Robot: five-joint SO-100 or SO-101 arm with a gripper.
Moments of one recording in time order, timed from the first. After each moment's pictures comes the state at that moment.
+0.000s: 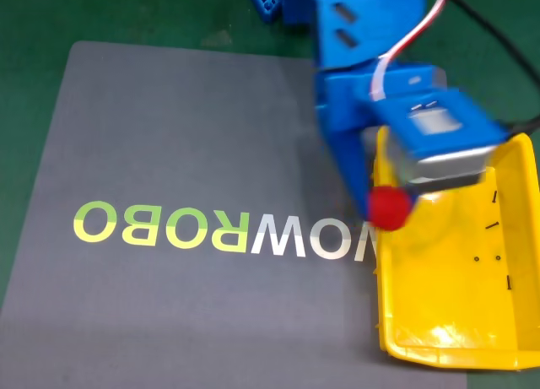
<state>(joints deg) -14.9 102.6 96.9 39.6 -90.7</state>
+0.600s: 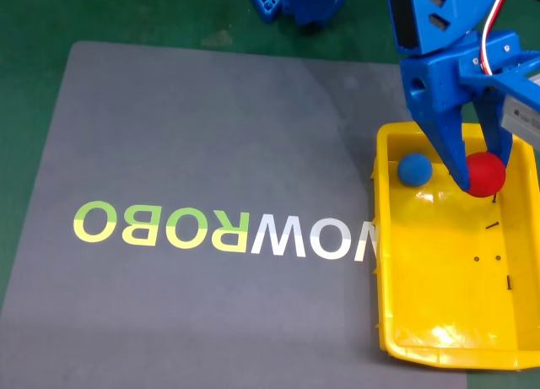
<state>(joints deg) -27.3 103.4 99.1 40.4 -90.4</state>
